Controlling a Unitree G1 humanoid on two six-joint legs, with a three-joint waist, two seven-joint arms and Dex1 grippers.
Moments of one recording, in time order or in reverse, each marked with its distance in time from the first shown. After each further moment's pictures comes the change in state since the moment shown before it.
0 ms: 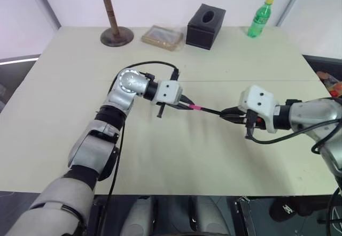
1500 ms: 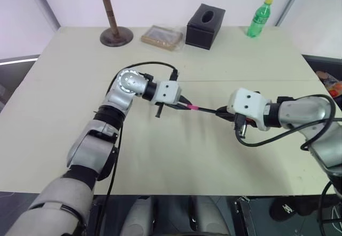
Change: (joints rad) left arm 0.000 -0.002 -0.001 0.007 0.041 0.006 0.027; right arm -0.063 0.014 0.104 -0.038 -0.148 -0.003 -0.023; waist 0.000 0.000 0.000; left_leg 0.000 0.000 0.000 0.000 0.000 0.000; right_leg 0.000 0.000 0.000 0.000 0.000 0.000
